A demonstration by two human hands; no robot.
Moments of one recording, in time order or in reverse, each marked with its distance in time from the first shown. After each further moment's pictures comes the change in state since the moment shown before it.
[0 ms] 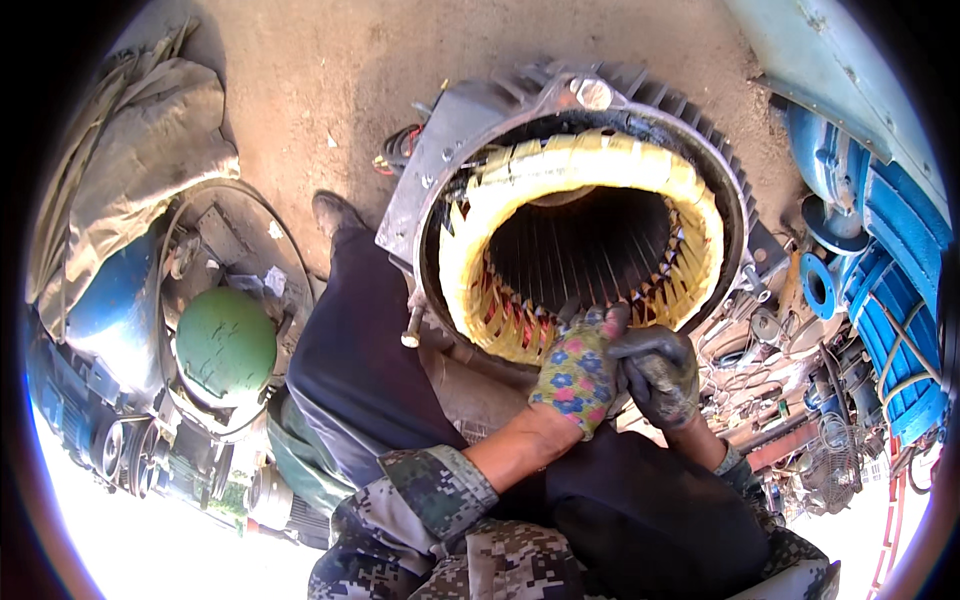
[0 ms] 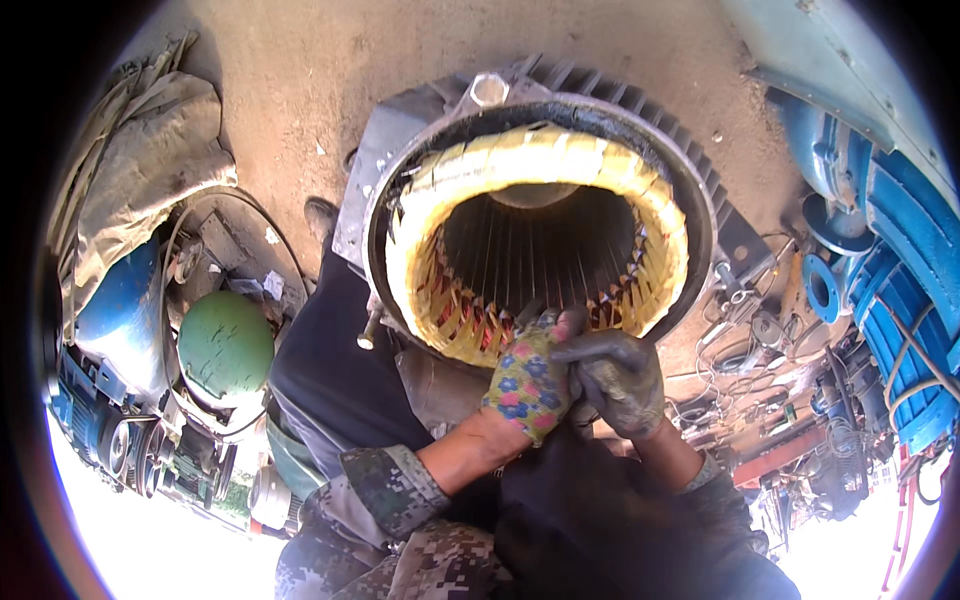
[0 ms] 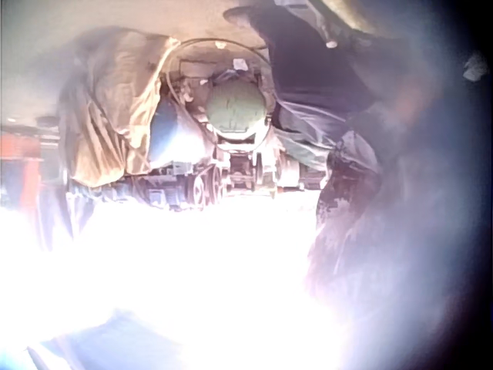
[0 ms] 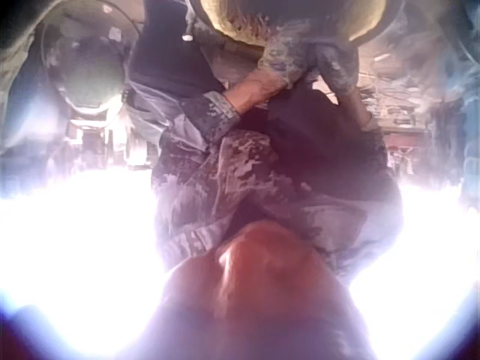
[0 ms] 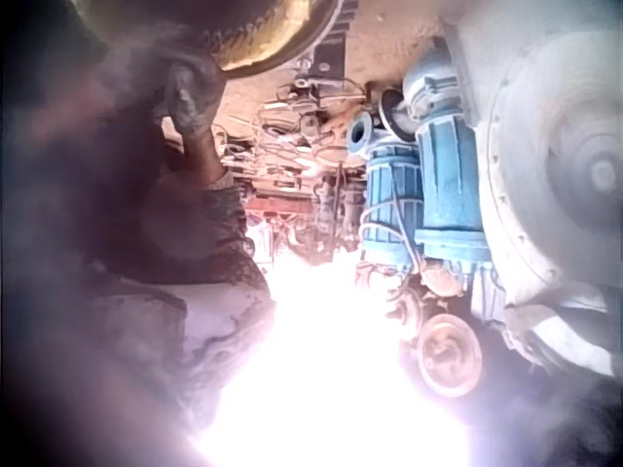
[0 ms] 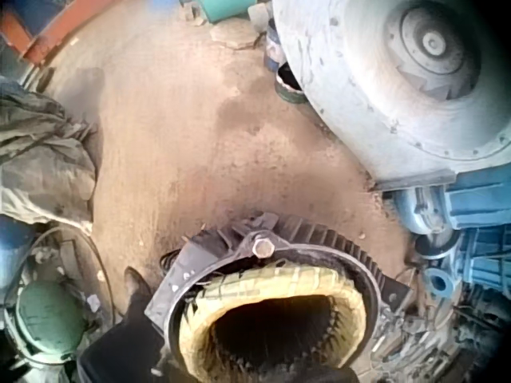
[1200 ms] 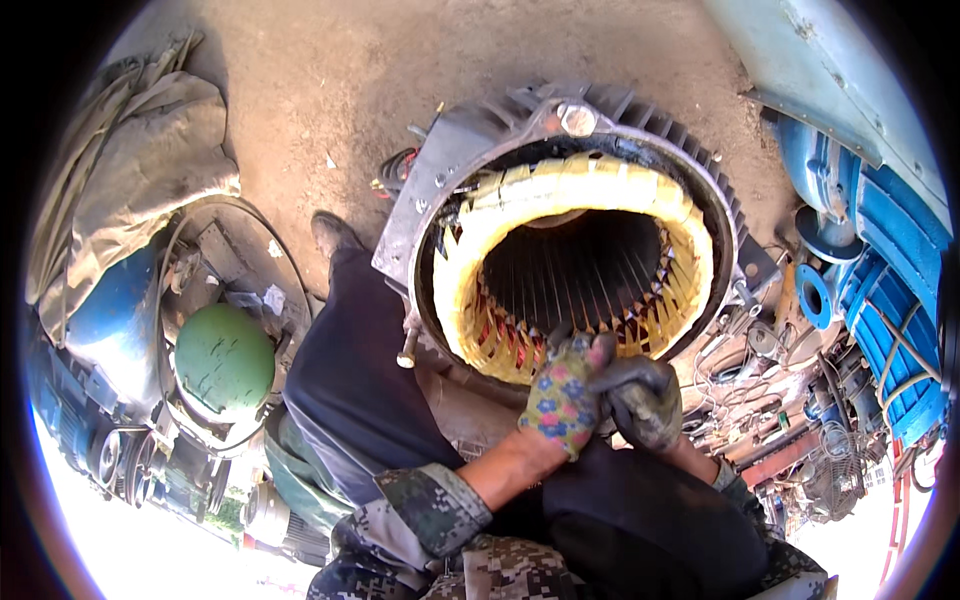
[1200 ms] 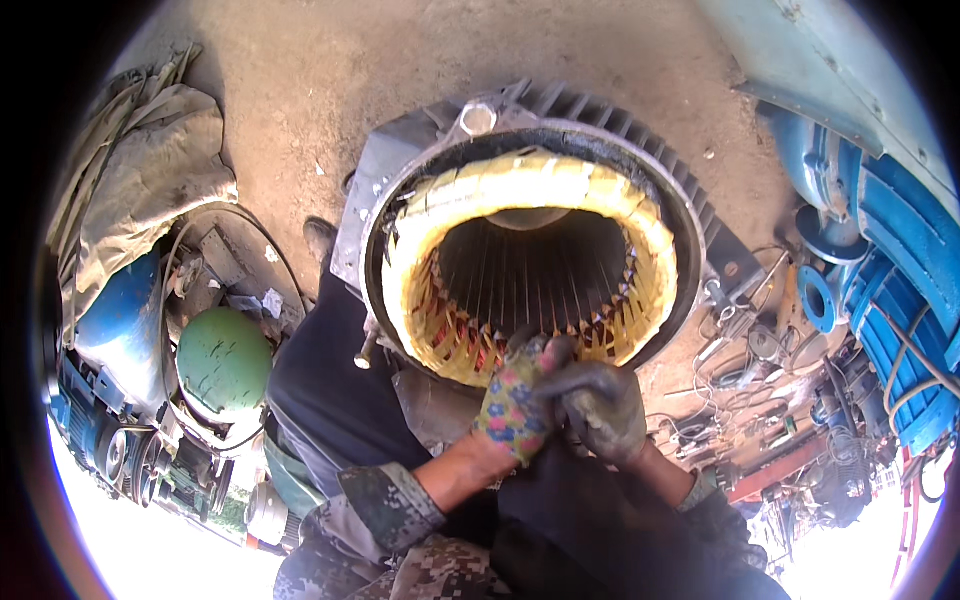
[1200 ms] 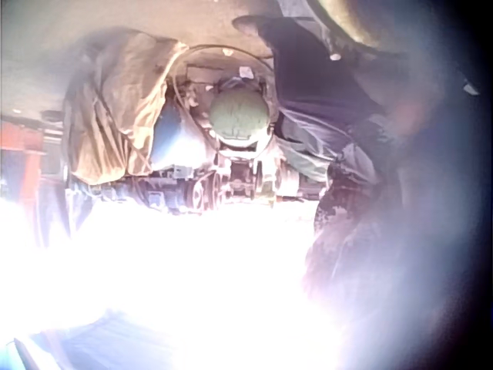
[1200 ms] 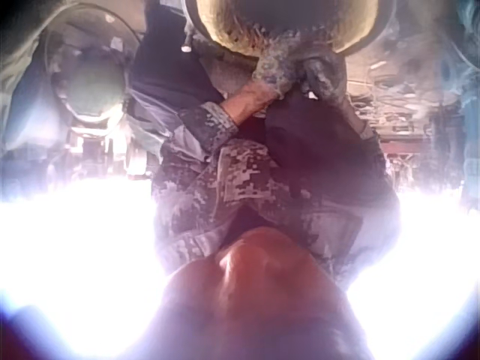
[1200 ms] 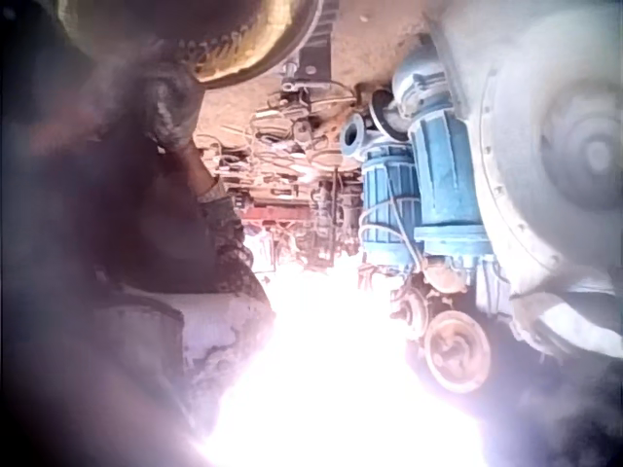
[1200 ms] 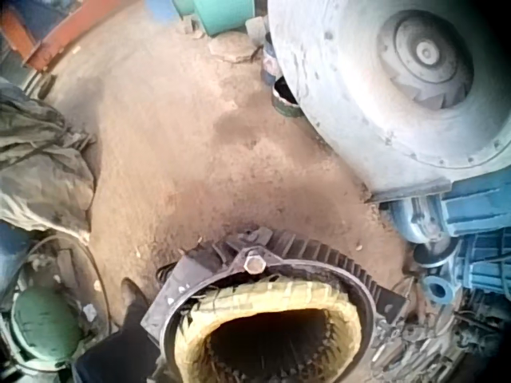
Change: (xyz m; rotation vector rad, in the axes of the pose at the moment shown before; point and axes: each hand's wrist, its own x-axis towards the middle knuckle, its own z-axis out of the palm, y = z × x) left_hand -0.019 -0.010 0.001 0.127 0.075 0.183; right_hand -0.025 0.000 0.008 0.165 -0.028 0.173
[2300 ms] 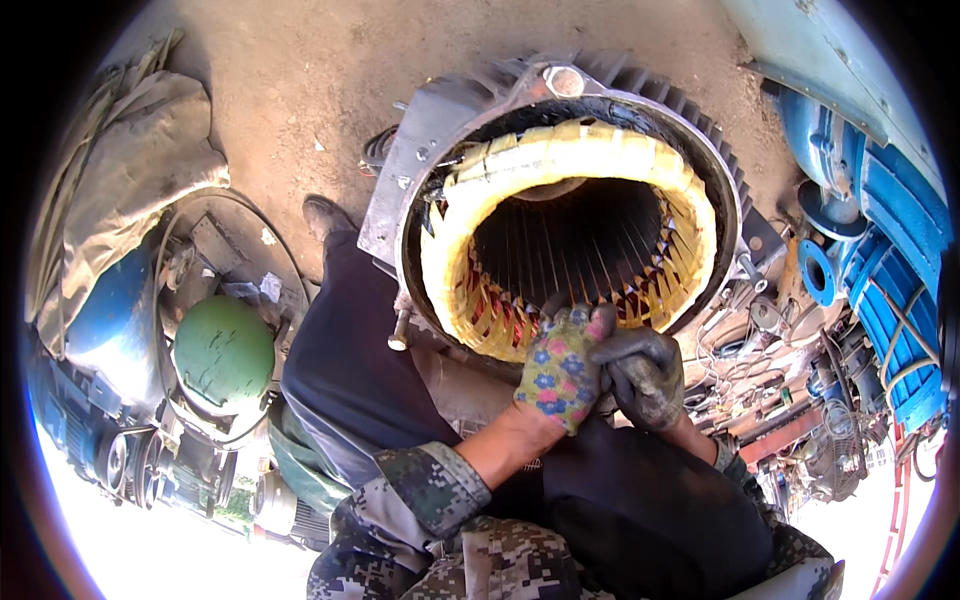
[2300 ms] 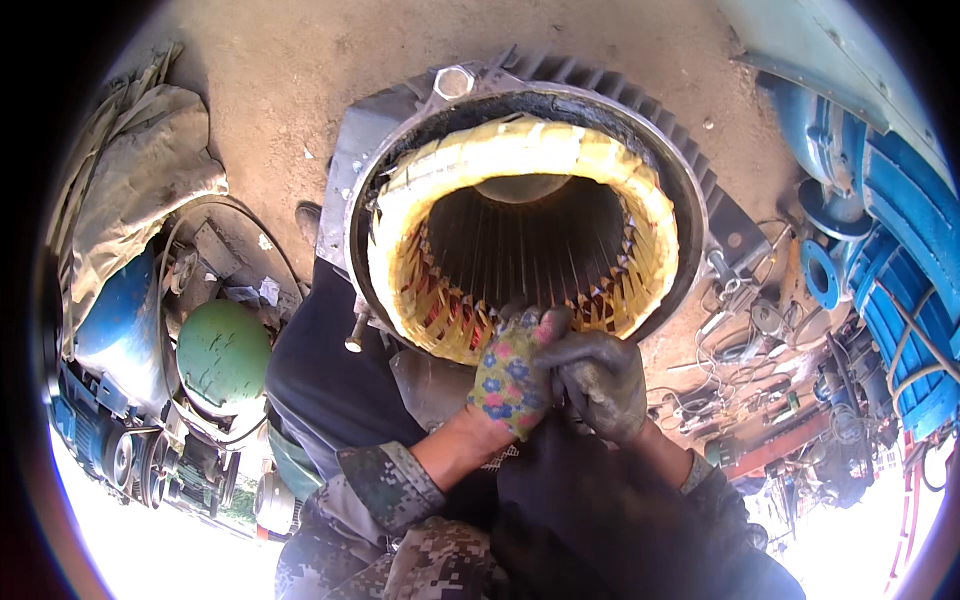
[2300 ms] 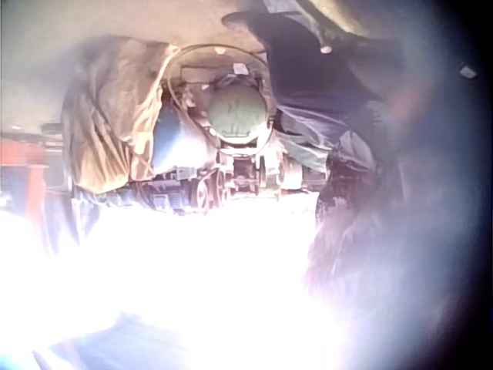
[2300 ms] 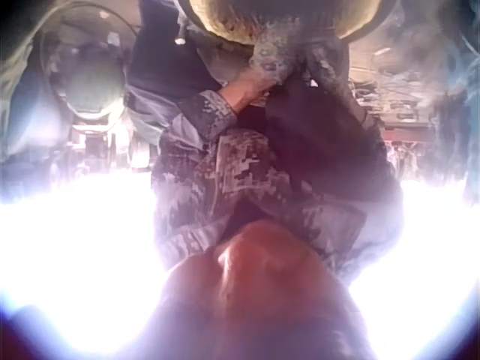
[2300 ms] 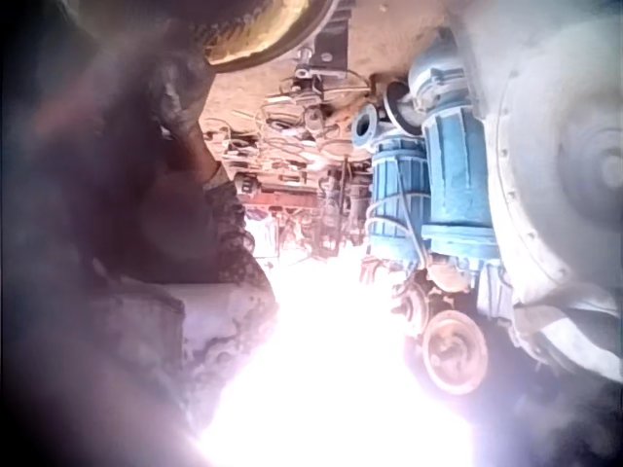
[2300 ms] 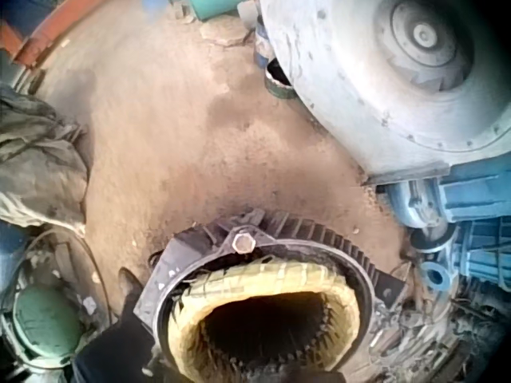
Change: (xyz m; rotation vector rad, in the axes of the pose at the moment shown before) left_hand 0.011 -0.004 -0.003 0.065 -0.061 -0.074; right_hand 0.014 0.001 0.002 0.038 0.040 -0.049
